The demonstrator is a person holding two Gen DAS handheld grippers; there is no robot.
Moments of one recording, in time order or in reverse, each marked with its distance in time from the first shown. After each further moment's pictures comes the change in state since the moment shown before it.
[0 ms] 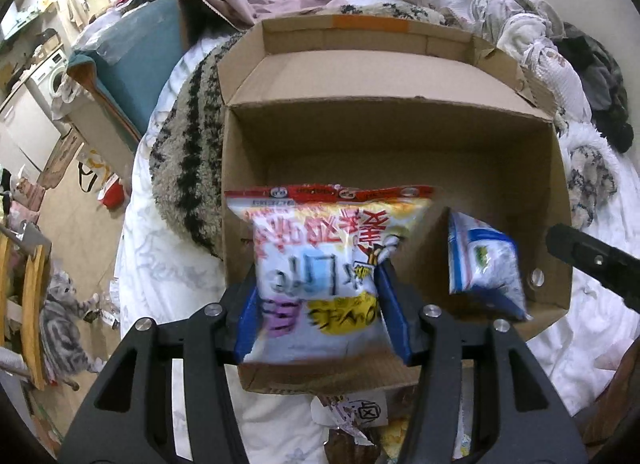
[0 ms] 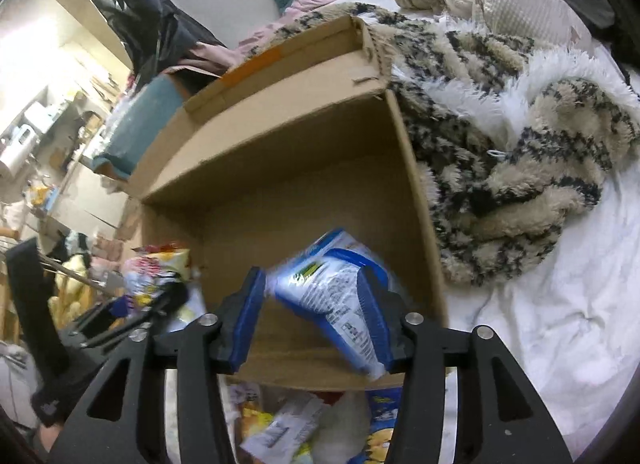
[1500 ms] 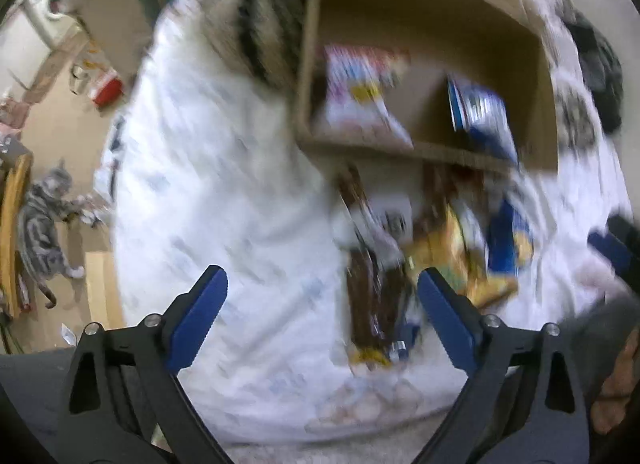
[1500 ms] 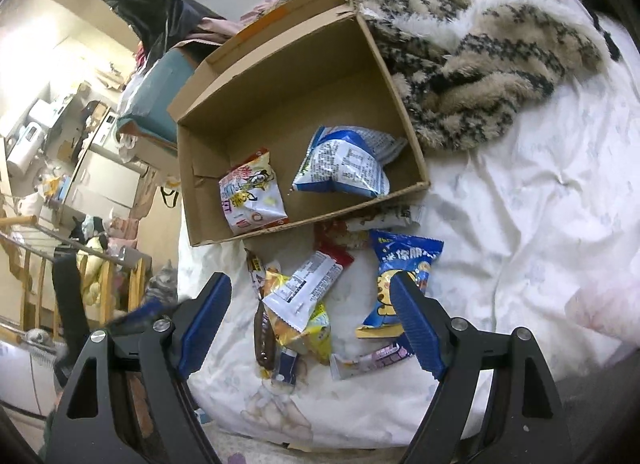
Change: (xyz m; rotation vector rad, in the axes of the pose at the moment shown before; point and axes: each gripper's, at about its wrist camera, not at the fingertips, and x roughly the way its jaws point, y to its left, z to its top) left arm -0.027 0.043 -0.128 -0.128 0.309 -0.121; right arm -0.069 0.001 -0.093 0.077 0.112 0.025
